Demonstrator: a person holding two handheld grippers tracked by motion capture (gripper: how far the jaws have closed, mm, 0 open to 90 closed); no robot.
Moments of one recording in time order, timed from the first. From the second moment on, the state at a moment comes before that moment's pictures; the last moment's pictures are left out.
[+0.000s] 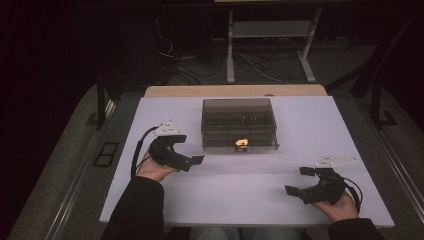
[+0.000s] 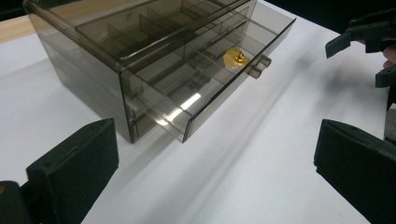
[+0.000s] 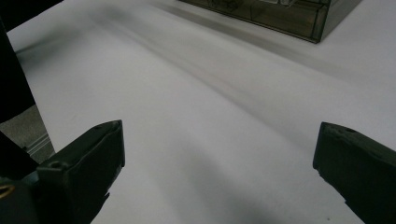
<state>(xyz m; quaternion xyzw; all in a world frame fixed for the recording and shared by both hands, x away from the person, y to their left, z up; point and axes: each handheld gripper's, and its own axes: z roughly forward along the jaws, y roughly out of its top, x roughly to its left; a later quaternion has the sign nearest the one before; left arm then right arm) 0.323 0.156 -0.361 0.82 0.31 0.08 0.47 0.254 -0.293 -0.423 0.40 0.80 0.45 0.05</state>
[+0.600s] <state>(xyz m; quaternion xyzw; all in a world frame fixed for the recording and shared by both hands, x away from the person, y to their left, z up) 0.302 0.178 -0.386 0.81 0.33 0.08 0.48 0.255 -0.292 -0.423 0.40 0.80 0.45 0.05</state>
